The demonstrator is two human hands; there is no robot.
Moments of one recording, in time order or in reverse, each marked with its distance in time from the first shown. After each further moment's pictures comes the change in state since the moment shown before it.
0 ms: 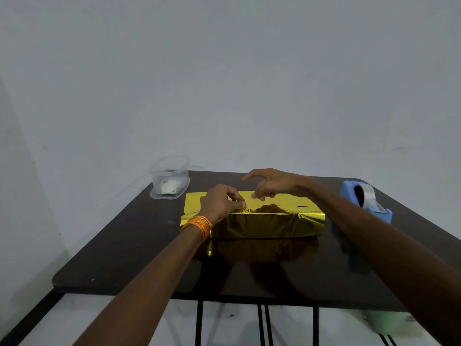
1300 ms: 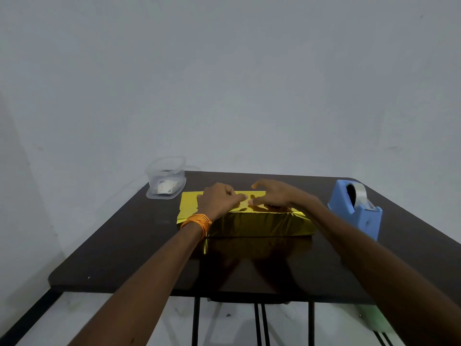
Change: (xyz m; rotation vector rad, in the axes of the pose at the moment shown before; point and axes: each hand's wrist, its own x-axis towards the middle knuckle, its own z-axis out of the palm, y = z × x) left_hand -0.004 0.018 0.001 0.076 0.058 -0.081; right_hand -0.001 0.036 0.016 -0.271 0.149 0.110
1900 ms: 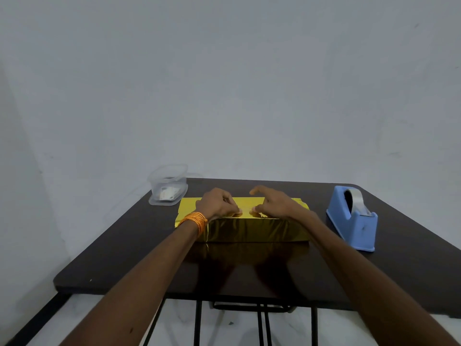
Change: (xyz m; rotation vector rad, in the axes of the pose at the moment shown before) left_hand 0.006 0.005 -0.012 -0.012 -0.169 -0.034; right_hand -0.016 0.004 0.010 0.104 0.137 -0.082
